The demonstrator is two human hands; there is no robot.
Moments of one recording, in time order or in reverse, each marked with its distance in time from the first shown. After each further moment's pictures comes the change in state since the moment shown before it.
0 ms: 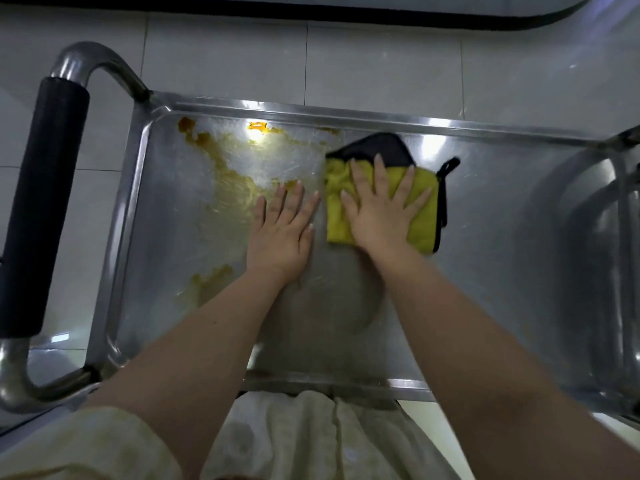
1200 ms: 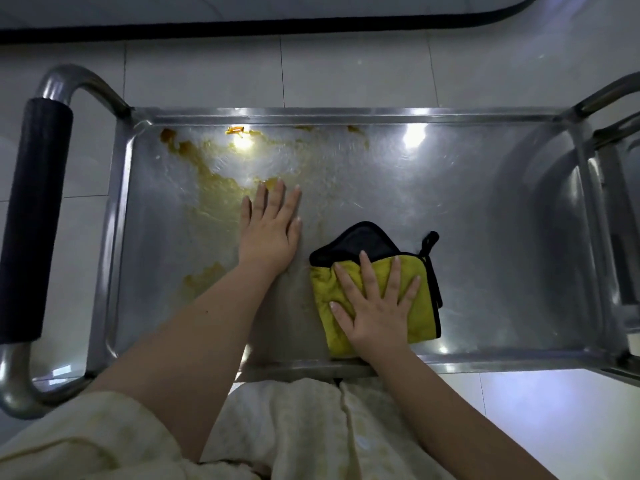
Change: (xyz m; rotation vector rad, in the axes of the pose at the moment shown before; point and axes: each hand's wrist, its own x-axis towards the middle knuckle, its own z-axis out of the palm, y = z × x) left_hand -0.002 0.007 -0.005 -0.021 -0.058 -0.026; right_hand -0.185 0.044 0.043 -0.073 0.057 -0.153
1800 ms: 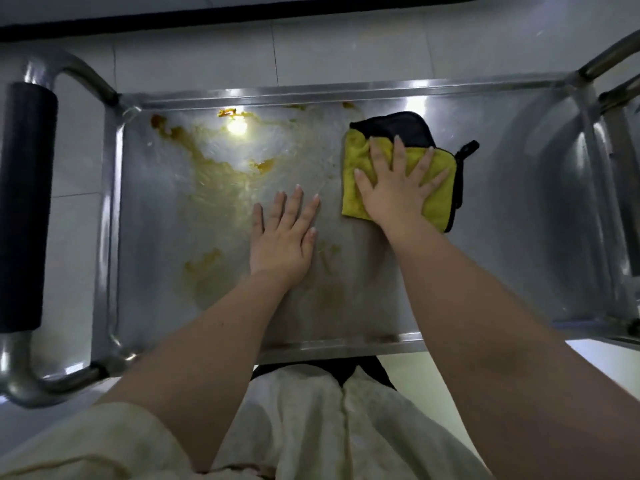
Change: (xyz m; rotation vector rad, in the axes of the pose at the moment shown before) left_hand -0.044 0.017 0.023 0.033 0.033 0.101; right_hand 0.157 0.033 -0.038 0.100 -0.125 0.334
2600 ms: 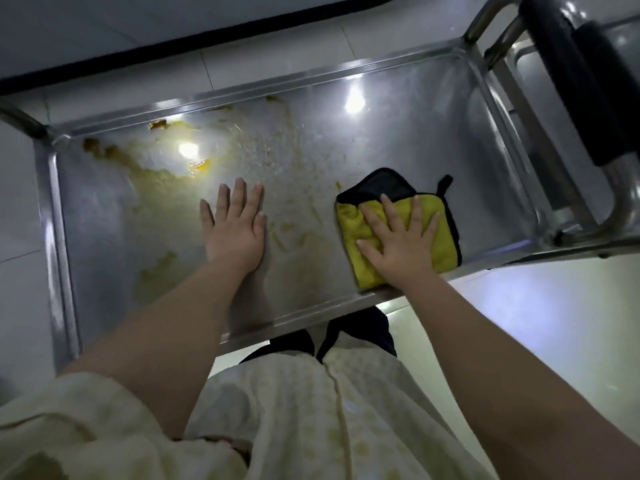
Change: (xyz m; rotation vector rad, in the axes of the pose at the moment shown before) left_hand -0.003 -0.001 0.000 0.071 -0.023 0.000; right_hand -0.158 0.123 0.045 -0.033 0.092 -0.049
